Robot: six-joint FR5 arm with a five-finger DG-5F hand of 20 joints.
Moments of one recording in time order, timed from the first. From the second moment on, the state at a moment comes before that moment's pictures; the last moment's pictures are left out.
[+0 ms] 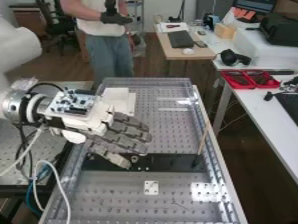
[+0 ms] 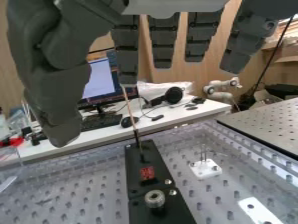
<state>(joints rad) 1.29 -1.79 -2.08 -2.53 -1.69 -0.61</state>
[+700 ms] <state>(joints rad) 1.23 -1.98 -1.98 -2.42 -1.83 -0.60</state>
